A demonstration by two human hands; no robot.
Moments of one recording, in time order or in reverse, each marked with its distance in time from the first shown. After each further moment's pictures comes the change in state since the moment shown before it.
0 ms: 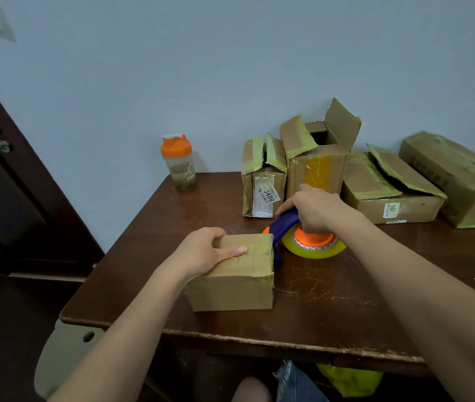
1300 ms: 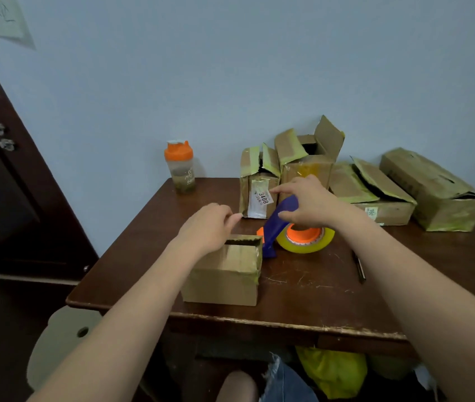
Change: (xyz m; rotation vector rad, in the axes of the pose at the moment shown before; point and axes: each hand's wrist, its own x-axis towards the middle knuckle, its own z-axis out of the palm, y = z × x) left_hand -0.017 0.029 -0.012 0.287 0.245 0.207; right_hand -0.048 -0.018 -0.029 0.144 0.172 -0.046
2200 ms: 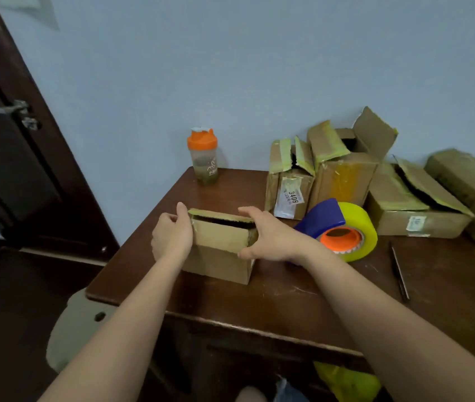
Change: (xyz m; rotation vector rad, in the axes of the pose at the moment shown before) left_hand 0.005 -0.100 0.024 -0.602 0.448 -0.907; right_hand 0.037 -0.088 0.071 0.504 -0.330 -0.059
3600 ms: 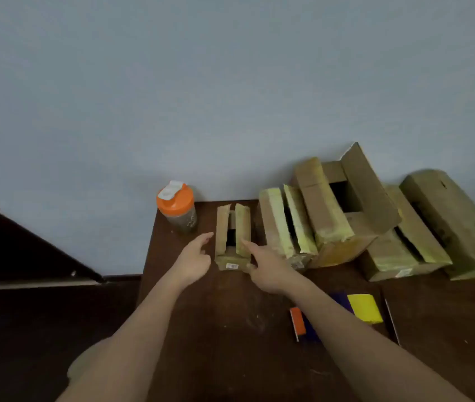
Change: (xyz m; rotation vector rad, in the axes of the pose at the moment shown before) left_hand 0.144 0.153 0.038 0.211 -1.026 0.154; right_hand 0.139 -0.021 -0.094 0.167 -0.029 0.458
